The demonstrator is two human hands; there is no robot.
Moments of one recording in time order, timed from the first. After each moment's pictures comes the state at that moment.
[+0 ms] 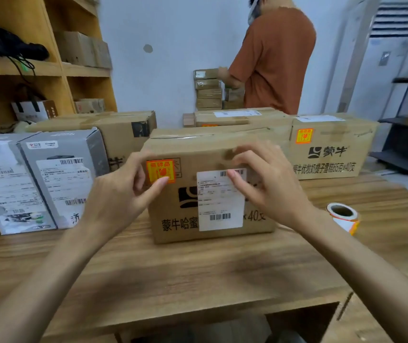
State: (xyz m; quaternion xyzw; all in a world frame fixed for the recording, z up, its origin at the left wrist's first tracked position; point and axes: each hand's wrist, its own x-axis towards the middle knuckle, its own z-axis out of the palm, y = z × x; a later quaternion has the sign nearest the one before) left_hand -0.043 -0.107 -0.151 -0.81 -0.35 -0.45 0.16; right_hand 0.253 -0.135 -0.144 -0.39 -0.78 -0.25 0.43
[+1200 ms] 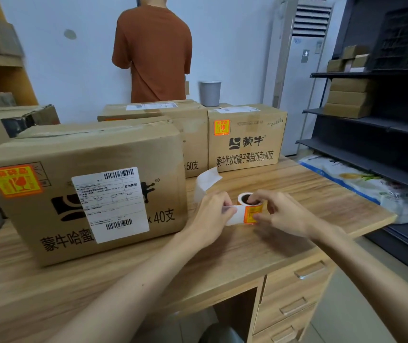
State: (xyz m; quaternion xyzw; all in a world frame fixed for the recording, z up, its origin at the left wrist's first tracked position) left_hand 0.292 -0.099 -0.244 -0.85 -0.35 -0.30 -0.24; right_hand 0.488 -0.180 -0.225 -0.66 -0.71 0.08 0.25
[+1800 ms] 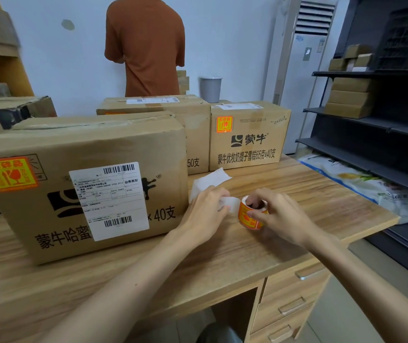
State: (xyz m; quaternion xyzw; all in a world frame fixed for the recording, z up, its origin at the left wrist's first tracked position) left_hand 0.281 -0.087 -0.244 -0.87 -0.36 -0.29 -0.19; right_hand 0.472 -0.176 -0.237 -0.66 -0.69 0.03 0.29
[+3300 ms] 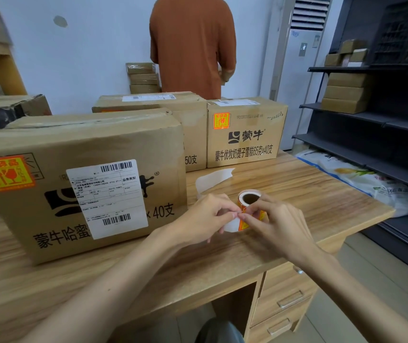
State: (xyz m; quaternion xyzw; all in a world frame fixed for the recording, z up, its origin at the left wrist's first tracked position) left_hand 0.261 -0.107 -0.230 -0.89 -0.22 -0.22 -0.34; right_hand 0.439 -0.208 -0.248 -0.68 -0.65 -0.06 0.33
